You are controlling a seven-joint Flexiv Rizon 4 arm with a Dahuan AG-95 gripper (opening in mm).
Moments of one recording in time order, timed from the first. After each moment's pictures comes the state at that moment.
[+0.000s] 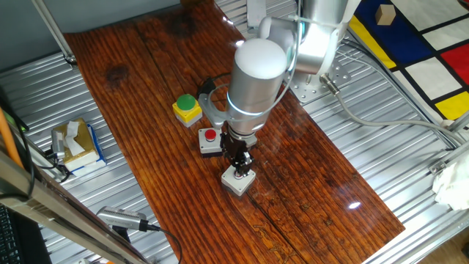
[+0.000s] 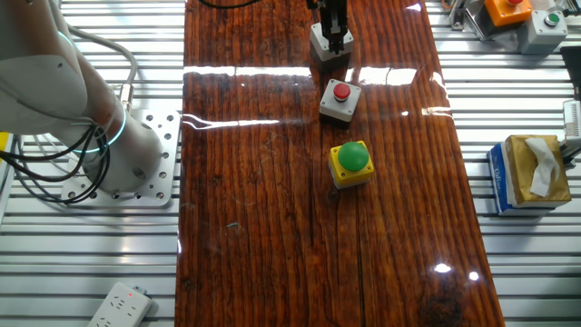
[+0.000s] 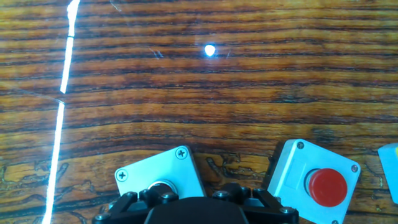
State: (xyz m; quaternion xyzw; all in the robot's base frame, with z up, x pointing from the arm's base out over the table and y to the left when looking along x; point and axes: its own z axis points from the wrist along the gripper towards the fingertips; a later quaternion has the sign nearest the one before) arm 0.453 0.231 0.096 -0.03 1.00 0.01 0.07
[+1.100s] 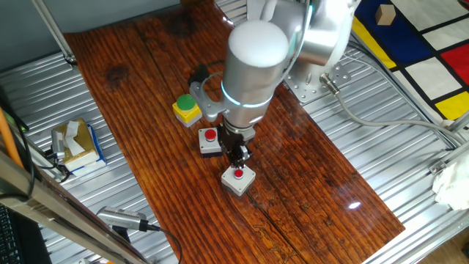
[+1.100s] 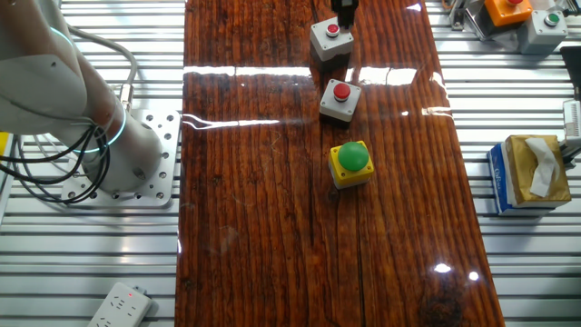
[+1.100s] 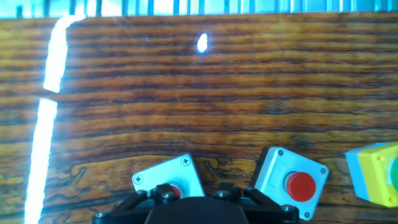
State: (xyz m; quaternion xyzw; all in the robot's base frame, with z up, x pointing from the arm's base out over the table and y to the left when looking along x) arm 0.461 0.238 0.173 -0.03 1.00 0.00 0.06
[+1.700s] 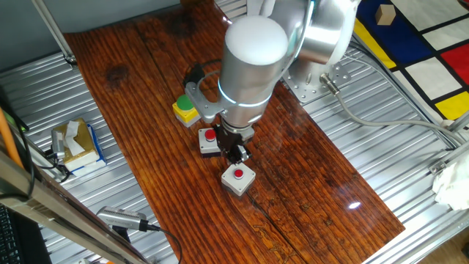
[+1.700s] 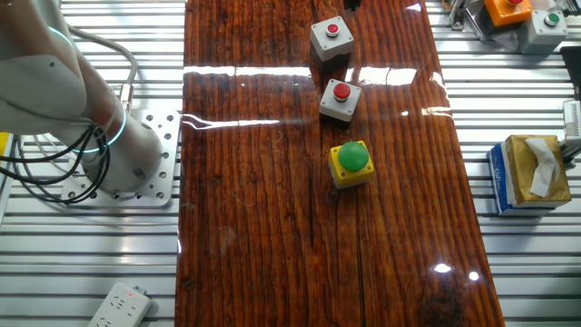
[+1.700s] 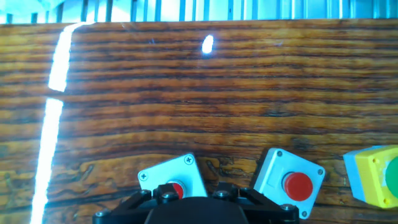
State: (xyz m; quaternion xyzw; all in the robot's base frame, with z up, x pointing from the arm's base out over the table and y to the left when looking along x) arm 0.470 0.233 0.186 -0.07 1.00 -0.02 0.05
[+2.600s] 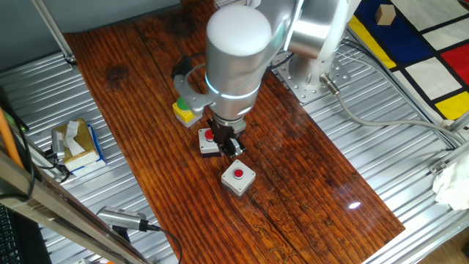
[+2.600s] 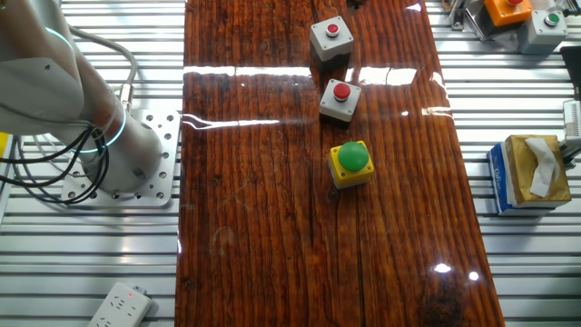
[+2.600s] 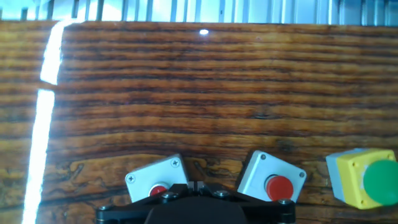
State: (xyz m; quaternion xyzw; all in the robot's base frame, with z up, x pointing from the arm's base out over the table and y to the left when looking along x) arm 0.473 0.221 0.194 -0.03 1.00 -0.01 0.05
